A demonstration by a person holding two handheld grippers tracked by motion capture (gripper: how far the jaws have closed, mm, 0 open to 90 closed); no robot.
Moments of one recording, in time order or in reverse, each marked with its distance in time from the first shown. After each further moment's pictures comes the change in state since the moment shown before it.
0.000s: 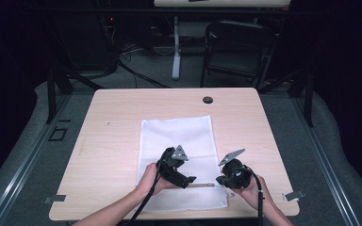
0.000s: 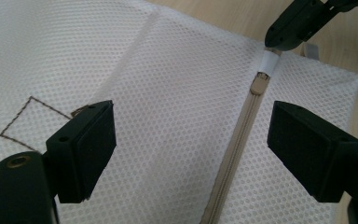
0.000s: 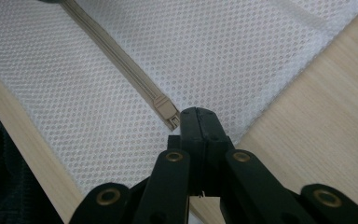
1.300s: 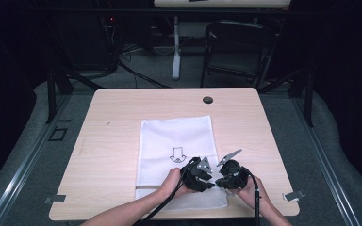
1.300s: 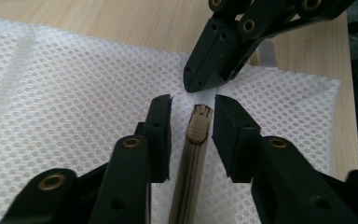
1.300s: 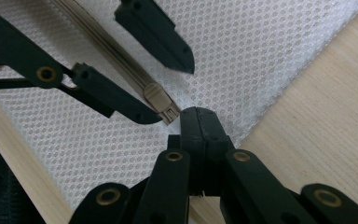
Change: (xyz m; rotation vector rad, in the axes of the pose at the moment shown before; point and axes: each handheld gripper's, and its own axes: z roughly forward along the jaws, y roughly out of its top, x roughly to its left) left arm -0.030 0.021 0.063 0.046 -0.168 0.156; right arm -0.007 -0.003 0.017 0.072 0.026 0.037
